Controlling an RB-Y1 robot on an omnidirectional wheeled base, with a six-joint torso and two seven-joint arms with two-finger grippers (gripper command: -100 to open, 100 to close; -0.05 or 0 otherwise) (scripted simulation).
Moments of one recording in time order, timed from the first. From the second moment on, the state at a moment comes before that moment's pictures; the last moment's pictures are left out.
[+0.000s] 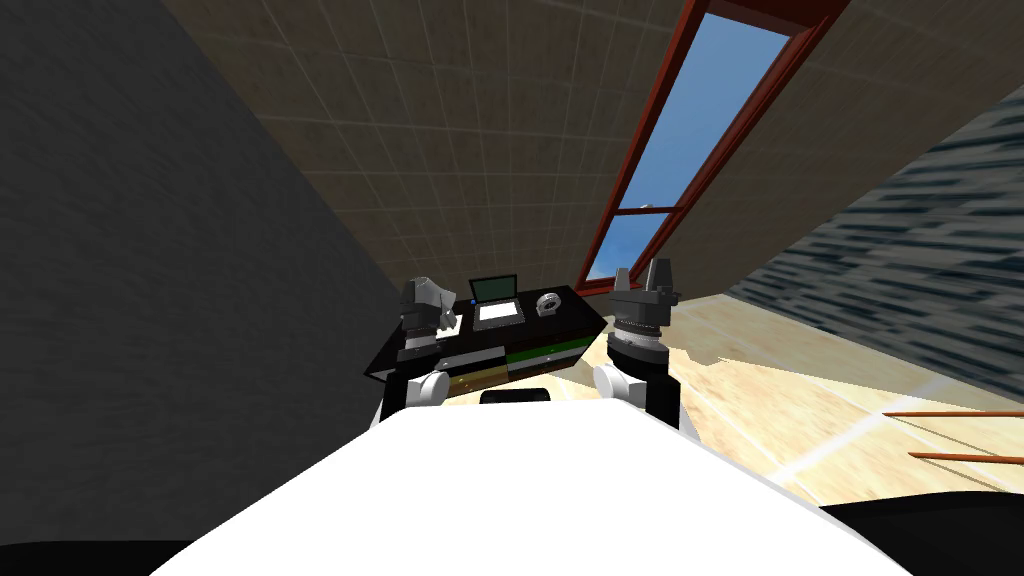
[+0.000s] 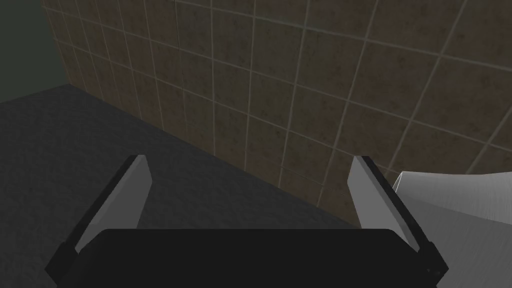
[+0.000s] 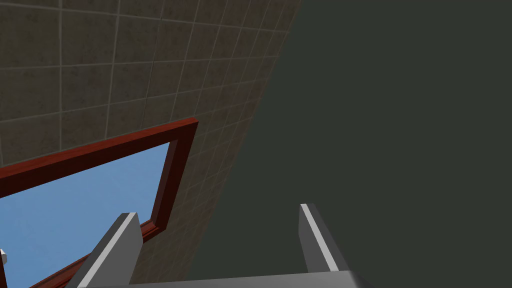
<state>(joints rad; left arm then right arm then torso) 0.48 -0.01 -0.07 -2.23 0.12 -0.38 -0.10 0.50 -0.01 -0.03 -2.37 -0.05 -0.58 0.10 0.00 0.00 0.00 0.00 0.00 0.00</state>
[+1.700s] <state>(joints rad) 0.36 0.11 -0.06 -2.10 0.13 -0.34 -0.11 0.50 -0.01 -0.02 -2.37 -0.05 -0.58 0.10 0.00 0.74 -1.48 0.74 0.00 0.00</state>
